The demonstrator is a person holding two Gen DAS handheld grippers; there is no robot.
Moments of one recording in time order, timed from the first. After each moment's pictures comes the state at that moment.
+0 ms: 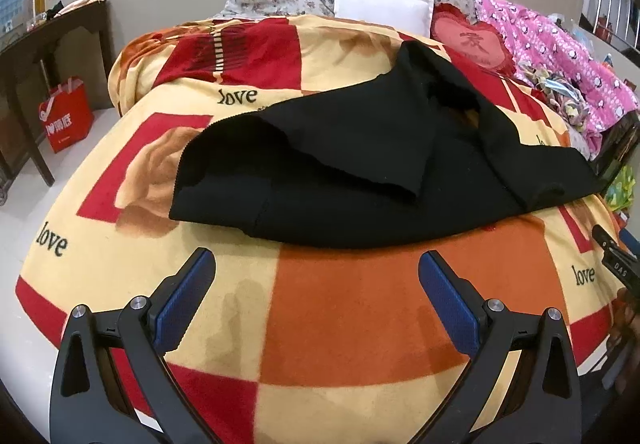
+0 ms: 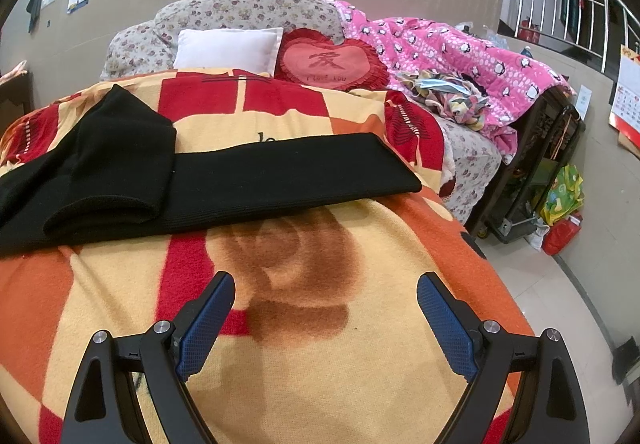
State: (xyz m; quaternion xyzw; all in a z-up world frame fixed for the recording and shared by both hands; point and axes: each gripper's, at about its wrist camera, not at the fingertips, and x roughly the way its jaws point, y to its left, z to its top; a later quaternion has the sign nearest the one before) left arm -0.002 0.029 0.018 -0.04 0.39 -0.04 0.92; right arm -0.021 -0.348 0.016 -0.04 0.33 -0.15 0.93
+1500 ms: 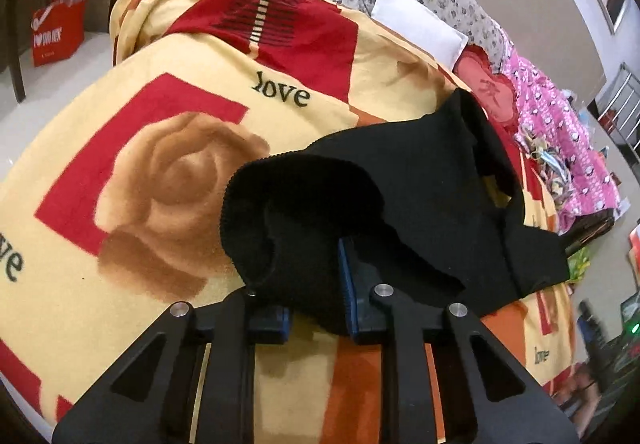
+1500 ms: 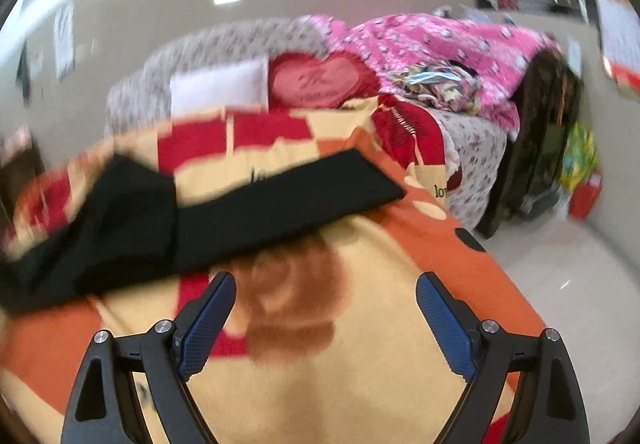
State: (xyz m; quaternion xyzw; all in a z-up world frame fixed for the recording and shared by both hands) left arm 0.057 0.098 0.005 -0.19 0.42 -0.06 0.89; right arm -0.035 -0.396 0.036 0.13 0.27 -0.11 0.95
